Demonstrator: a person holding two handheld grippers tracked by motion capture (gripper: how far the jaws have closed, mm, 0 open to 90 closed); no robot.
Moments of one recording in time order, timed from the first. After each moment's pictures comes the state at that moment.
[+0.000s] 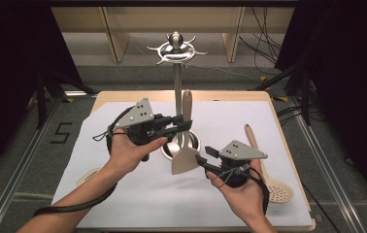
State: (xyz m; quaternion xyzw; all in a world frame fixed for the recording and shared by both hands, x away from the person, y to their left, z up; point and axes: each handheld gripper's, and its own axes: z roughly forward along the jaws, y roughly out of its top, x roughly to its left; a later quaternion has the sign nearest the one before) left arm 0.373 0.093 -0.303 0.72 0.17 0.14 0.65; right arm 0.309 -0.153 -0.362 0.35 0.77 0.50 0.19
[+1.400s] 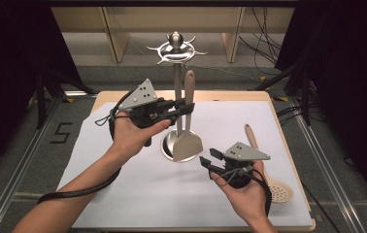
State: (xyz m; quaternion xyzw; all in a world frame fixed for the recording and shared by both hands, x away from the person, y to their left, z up) left arm 0.400 0.088 -0.277 0.73 0.15 0.18 0.65; right arm 0.313 -0.163 -0.373 0.37 0.77 0.49 0.20
